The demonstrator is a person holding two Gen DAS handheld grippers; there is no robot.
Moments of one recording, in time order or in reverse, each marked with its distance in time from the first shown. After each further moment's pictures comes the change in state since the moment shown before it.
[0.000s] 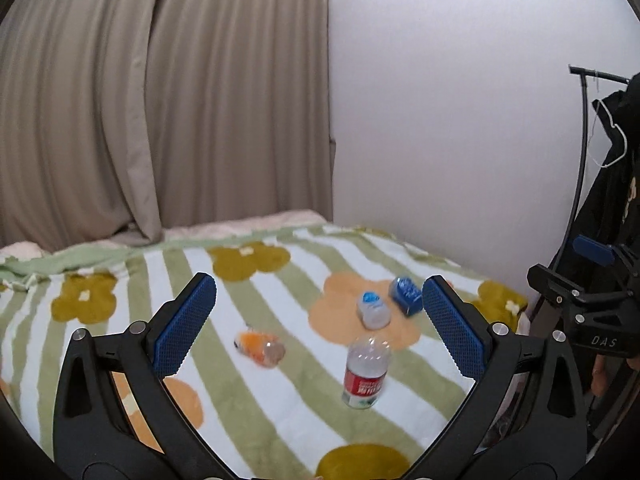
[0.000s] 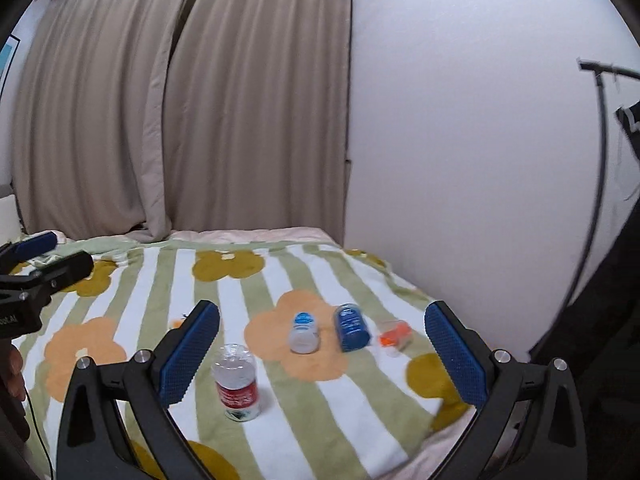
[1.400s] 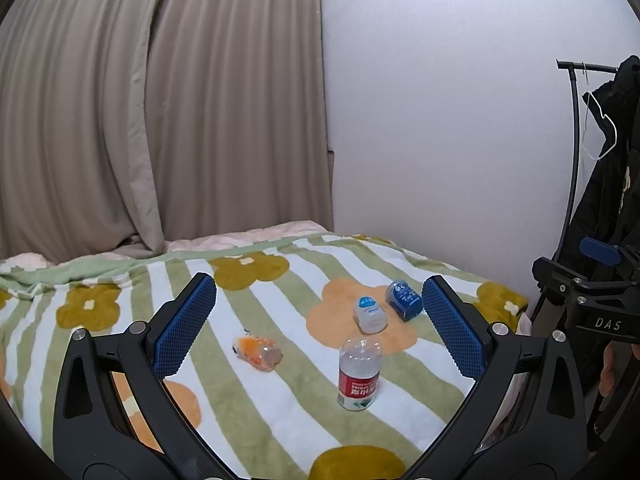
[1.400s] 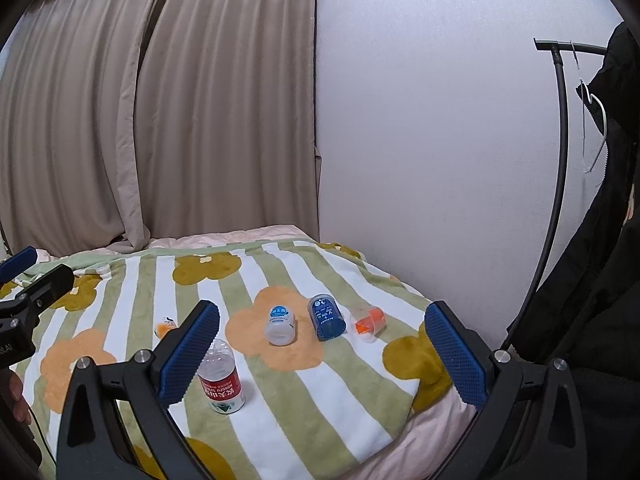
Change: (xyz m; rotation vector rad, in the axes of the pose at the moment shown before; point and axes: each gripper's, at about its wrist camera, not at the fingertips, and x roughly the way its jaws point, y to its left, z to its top) left arm -0.011 -0.018 -0.005 0.024 -0.028 0.013; right arm -0.016 -0.016 -0.007 0.077 0.010 -0.043
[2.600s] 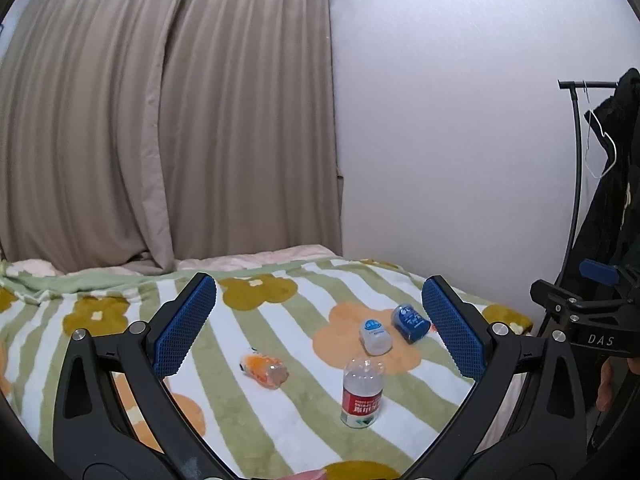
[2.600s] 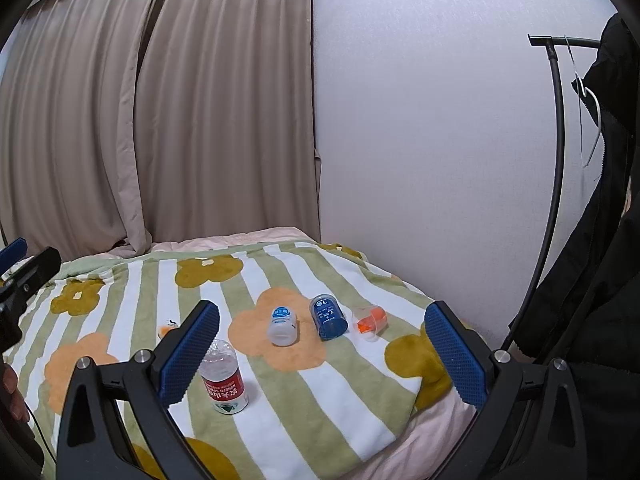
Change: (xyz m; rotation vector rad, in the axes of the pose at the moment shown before) left arm -0.017 0.000 0.000 -0.018 -0.099 0.040; right arm 0.001 -0.001 -0.001 0.012 0.003 0.006
